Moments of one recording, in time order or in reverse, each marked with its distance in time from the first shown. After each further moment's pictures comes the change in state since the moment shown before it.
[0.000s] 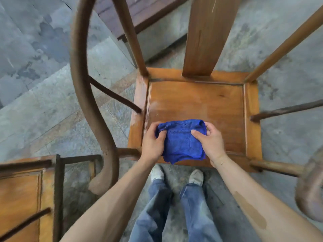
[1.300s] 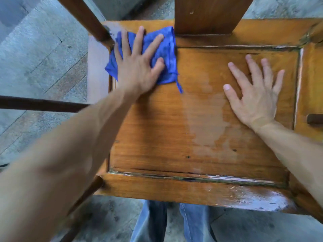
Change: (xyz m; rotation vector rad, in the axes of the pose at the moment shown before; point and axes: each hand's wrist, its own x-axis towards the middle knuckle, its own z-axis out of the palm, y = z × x) left_hand 0.312 -0.076 0.086 1.109 0.050 0.347; right_hand 0.279 0.100 -0.062 -1.186 0.232 -0.499
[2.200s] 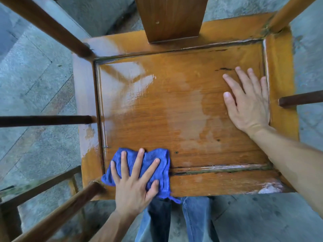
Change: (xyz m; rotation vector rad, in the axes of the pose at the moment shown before) left_hand -0.297 -0.011 0.041 0.134 -0.112 0.276; right_hand -0.048 0.041 -0.002 0.067 0.062 -0.012
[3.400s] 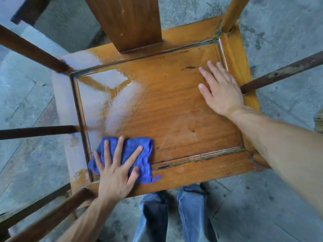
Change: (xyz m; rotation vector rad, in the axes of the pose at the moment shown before) left_hand 0.034 -0.016 -0.016 -0.027 -0.075 0.072; right_hand 0.008 0.013 -0.026 0.073 -0.156 0.087
